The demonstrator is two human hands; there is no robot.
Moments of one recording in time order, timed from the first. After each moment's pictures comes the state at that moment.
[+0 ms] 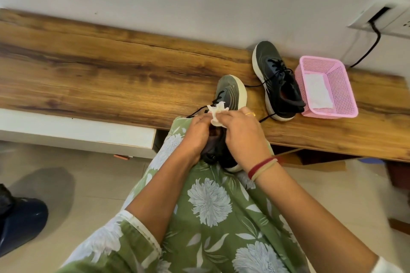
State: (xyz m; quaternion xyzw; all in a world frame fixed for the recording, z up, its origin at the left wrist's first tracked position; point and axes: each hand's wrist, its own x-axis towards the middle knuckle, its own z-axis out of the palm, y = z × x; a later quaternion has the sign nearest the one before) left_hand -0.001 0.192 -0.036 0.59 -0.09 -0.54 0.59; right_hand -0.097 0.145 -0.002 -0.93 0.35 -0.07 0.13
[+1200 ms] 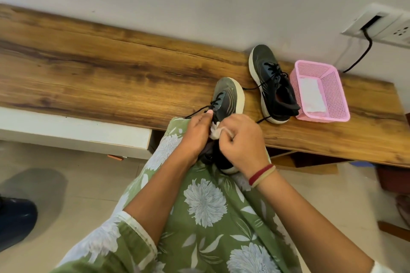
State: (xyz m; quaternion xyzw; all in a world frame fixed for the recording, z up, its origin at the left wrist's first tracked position) left_hand -0.005 0.191 -0.032 0.63 -0.14 -0.49 0.58; right_hand -0.105 0.151 0.009 -0.88 0.36 -0.21 0.23
